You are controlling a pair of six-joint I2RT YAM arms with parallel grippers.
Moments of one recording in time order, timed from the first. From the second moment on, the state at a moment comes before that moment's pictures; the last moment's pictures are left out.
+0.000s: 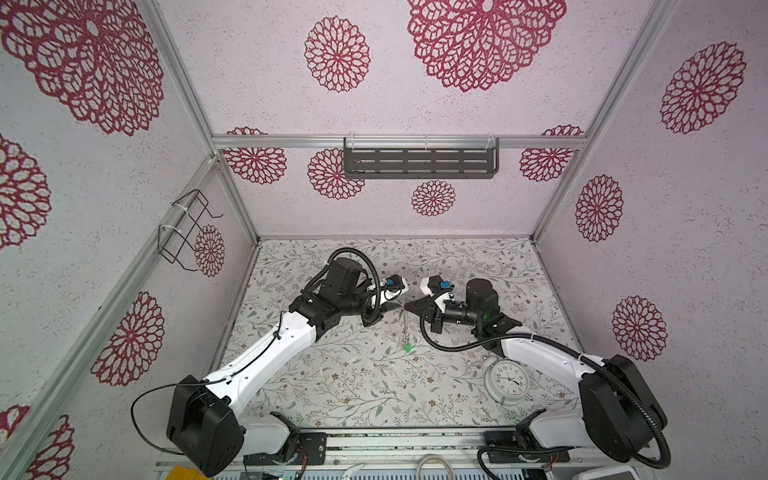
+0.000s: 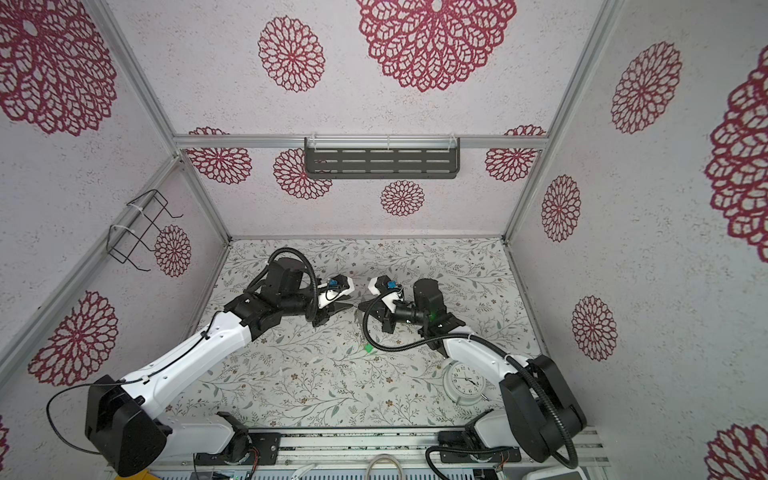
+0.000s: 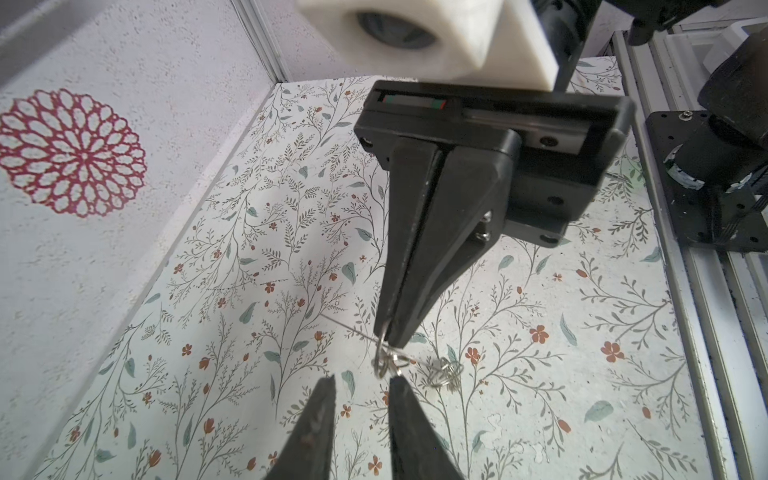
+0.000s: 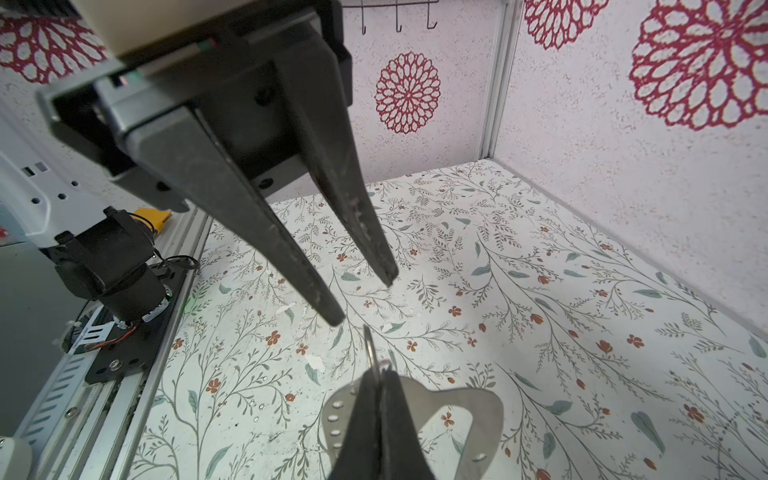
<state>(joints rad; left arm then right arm) -0.57 1.36 1.12 -0.39 0.46 0.60 0.55 1.37 0.75 0.39 -0.76 -0.11</state>
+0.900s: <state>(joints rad) -0.57 1.40 1.19 -0.49 0.56 0.67 0.57 1.34 0.75 0.33 -0.74 -0.20</state>
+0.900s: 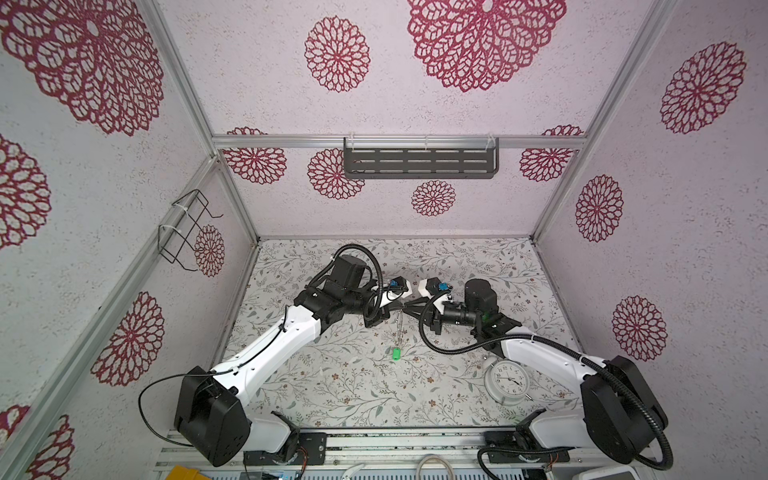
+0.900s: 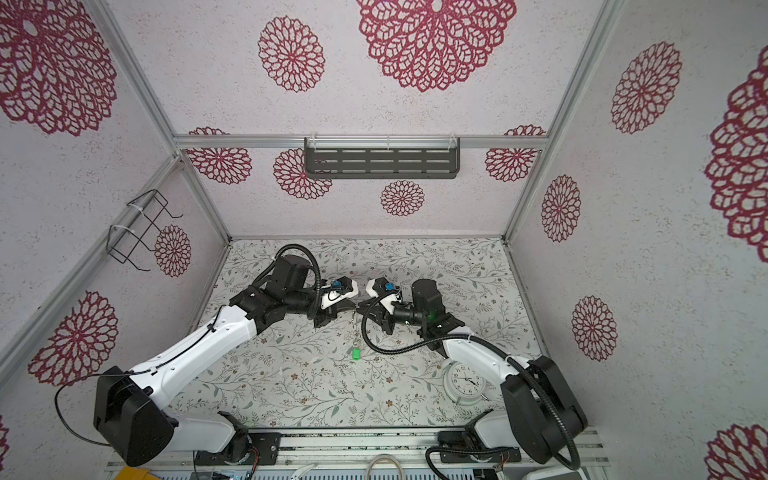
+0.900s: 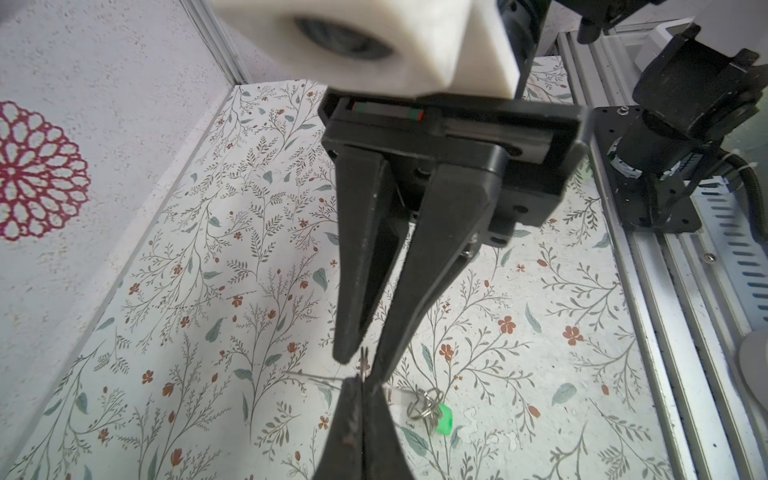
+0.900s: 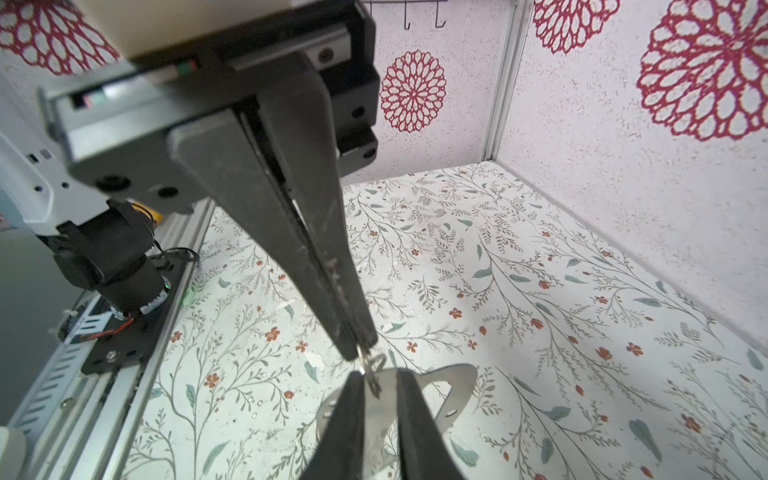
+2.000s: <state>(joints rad) -0.58 1.43 1.28 -0.68 0.62 0.83 0.60 1.26 0.75 0.22 -0.76 -0.37</state>
